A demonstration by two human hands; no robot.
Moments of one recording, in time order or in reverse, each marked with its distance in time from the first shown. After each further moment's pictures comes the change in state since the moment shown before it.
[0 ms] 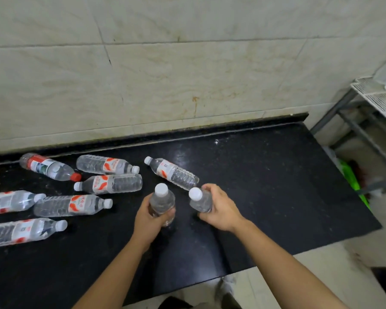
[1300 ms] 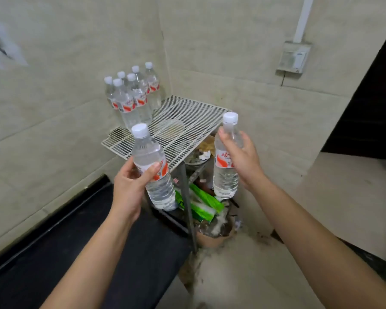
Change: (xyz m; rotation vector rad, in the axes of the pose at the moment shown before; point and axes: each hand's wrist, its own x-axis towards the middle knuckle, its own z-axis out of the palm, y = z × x) left_hand -0.137 0.275 0.700 -0.167 -0.652 0.480; right_hand -0.313 0.414 -0.534 1.005 1.188 0.076
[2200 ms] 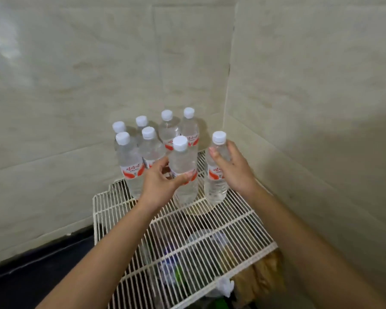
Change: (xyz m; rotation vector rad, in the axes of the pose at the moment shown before) left_hand 0.385 -0.051 0.091 0.404 0.266 -0.029; right_hand 0.457 0.033 0.150 -0.360 -0.586 -0.197
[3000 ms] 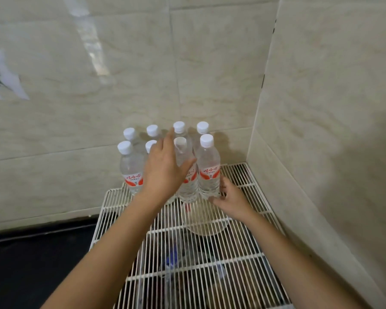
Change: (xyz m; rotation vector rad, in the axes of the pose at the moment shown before) left_hand 0.064 0.044 0.035 0.849 0.406 0.127; right_hand 0.082 0.096 0.010 -0.092 -0.533 0.106
